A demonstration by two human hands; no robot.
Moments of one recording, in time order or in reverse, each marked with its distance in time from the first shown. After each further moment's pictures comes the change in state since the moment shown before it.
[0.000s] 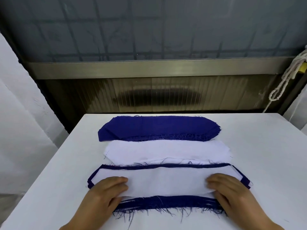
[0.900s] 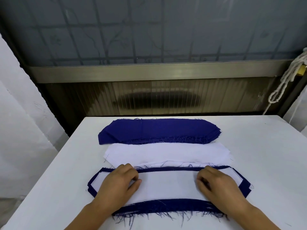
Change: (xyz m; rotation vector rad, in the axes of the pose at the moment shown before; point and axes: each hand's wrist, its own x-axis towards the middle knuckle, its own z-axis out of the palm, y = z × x) left_hand 0.053 0.009 0.021 0.082 -0.194 -0.132; right_hand 0.040 -0.011 0.012 -0.015 -0.401 0.369
